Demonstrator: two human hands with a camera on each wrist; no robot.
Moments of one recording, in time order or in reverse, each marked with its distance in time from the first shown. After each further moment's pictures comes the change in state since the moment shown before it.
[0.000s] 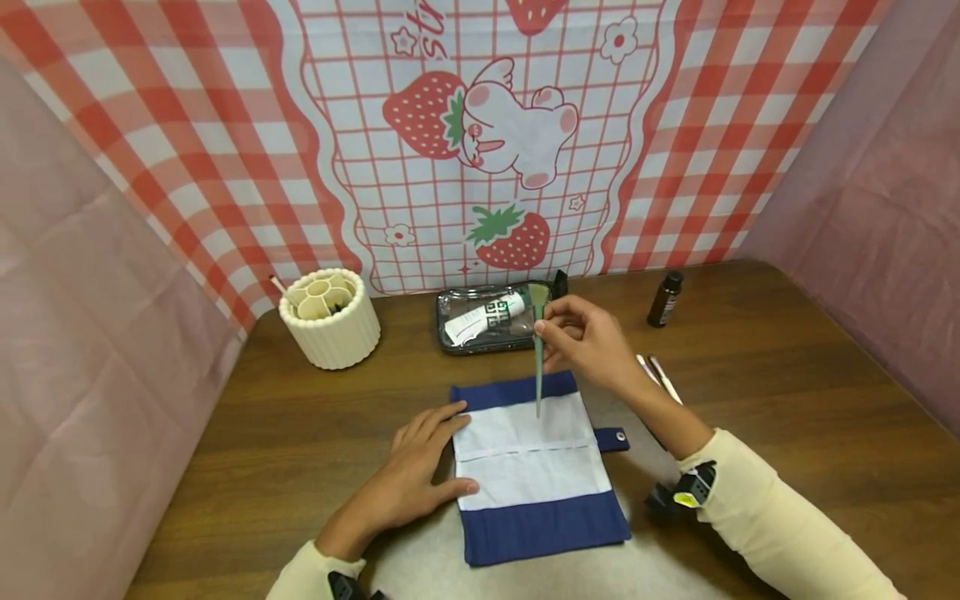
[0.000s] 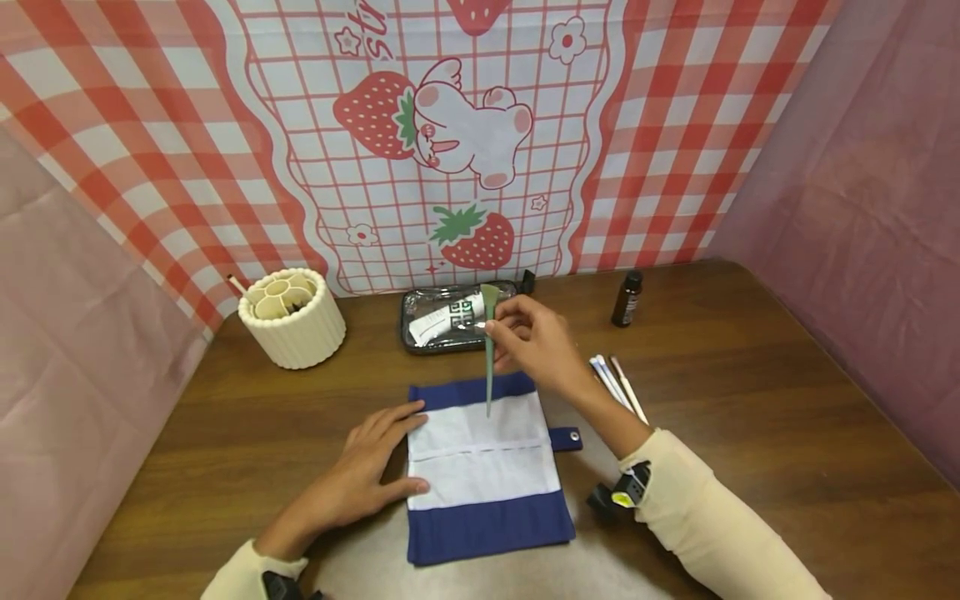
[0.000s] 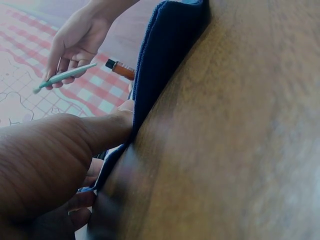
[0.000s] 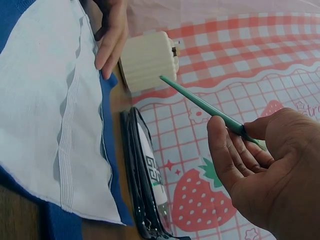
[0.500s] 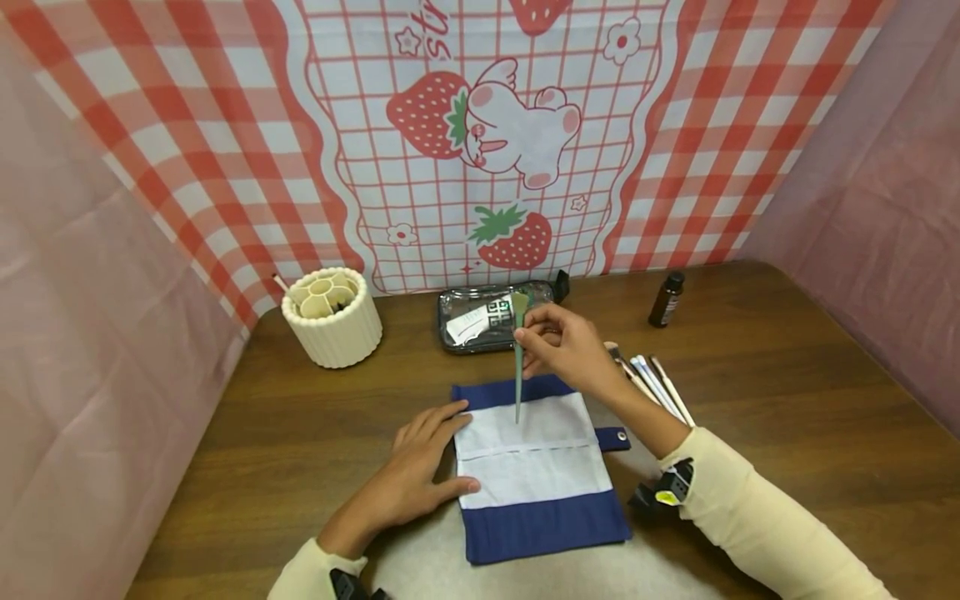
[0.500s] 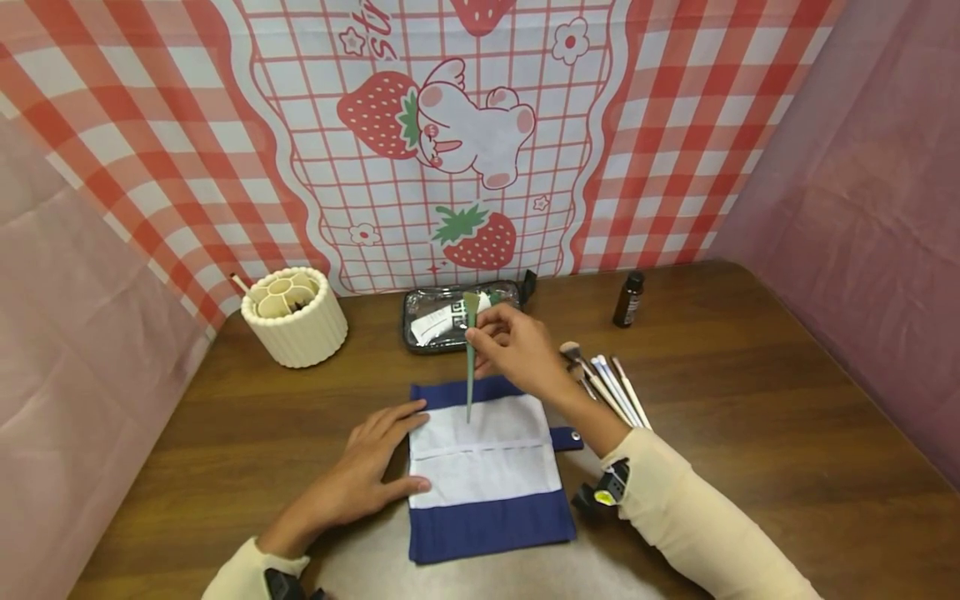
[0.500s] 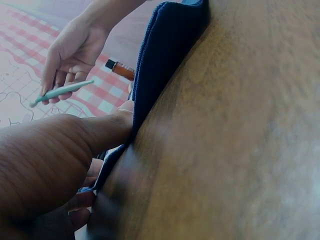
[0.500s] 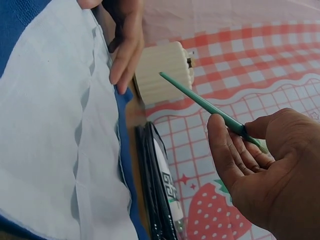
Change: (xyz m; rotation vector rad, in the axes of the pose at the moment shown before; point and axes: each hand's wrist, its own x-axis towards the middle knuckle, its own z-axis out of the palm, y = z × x) left_hand 0.000 0.001 -0.001 -0.004 0.001 0.003; right_hand 0.007 0.005 0.024 0.036 -0.053 0.077
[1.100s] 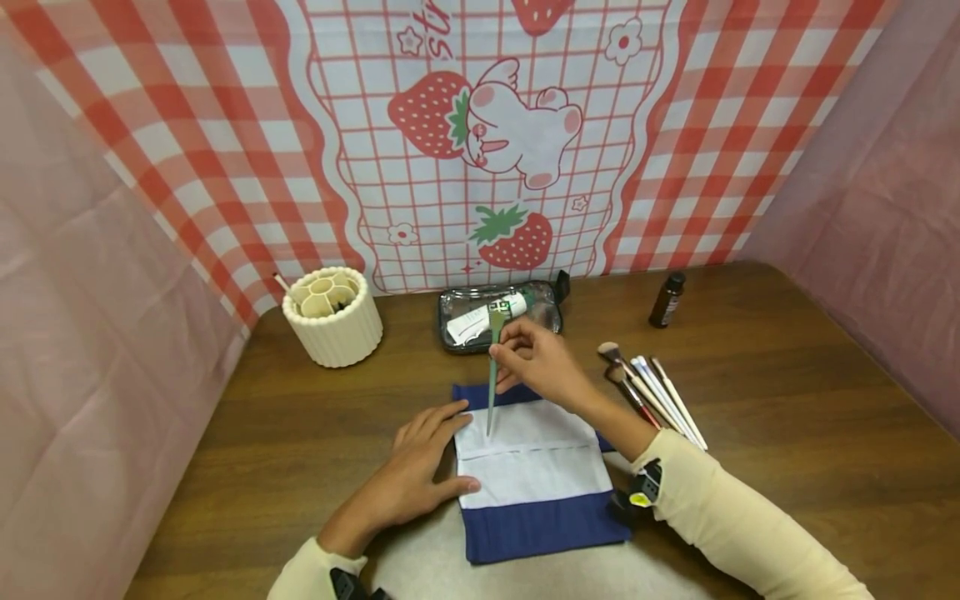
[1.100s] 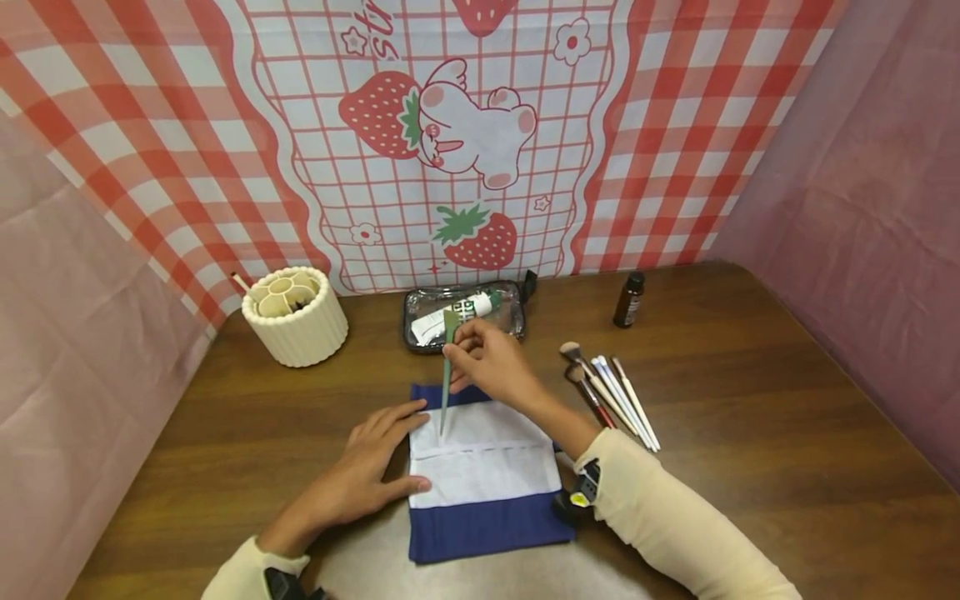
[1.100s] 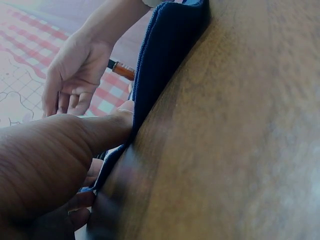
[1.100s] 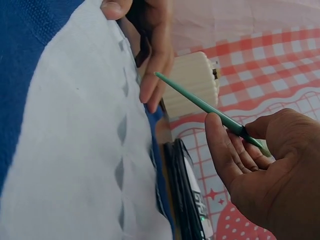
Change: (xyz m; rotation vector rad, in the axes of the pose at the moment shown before) left_hand 0.000 -0.001 0.000 0.004 -0.004 -0.010; right_hand 0.010 0.020 0.031 0.045 -0.081 0.043
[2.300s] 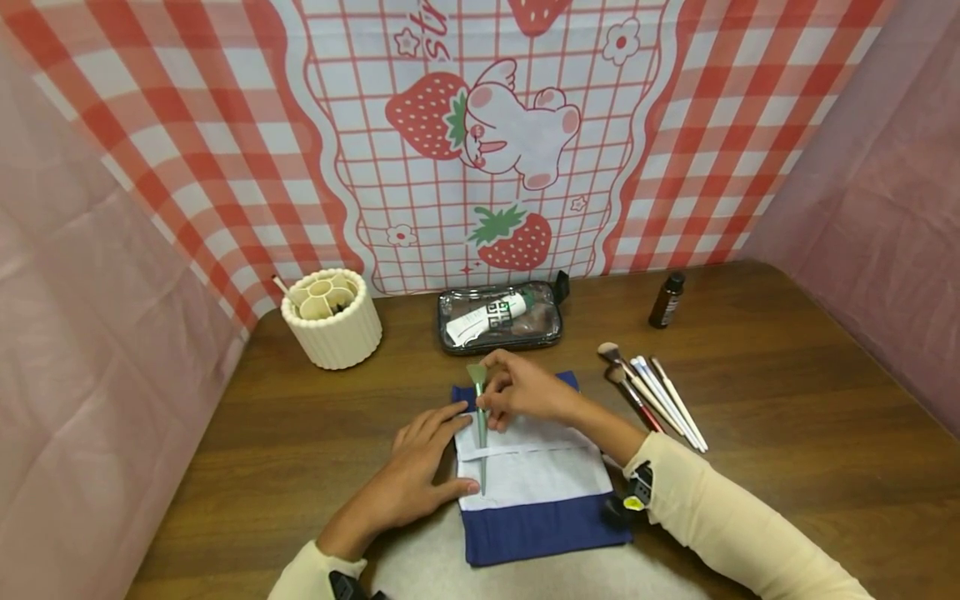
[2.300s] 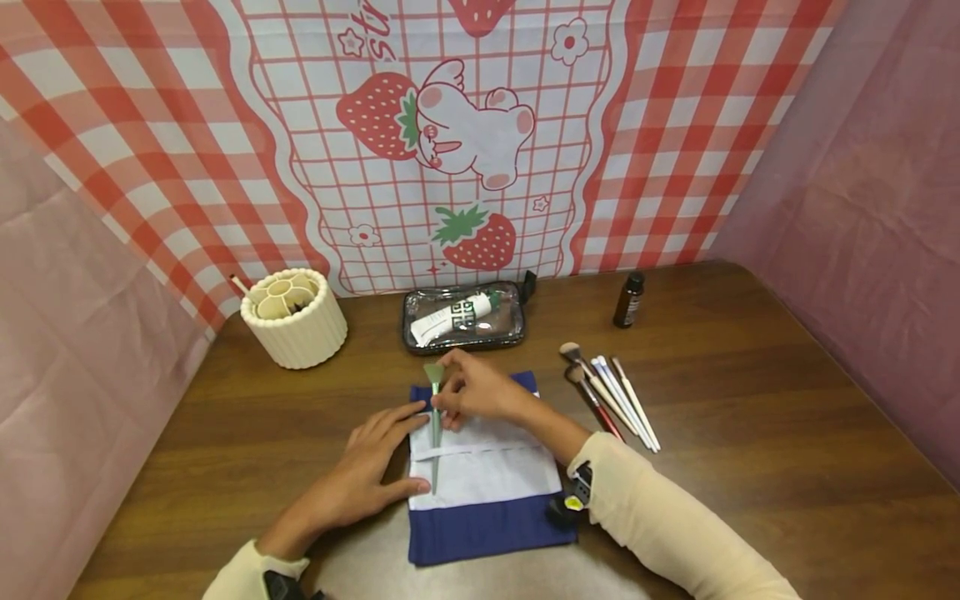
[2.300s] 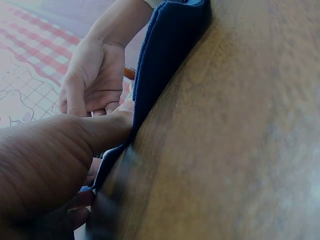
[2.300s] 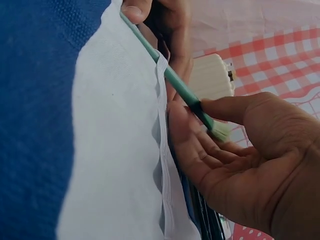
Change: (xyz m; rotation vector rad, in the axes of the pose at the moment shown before) left_hand 0.000 -0.002 0.002 -0.003 -0.002 -0.009; right_hand -0.002 0.019 0.012 -0.058 -0.297 0.191
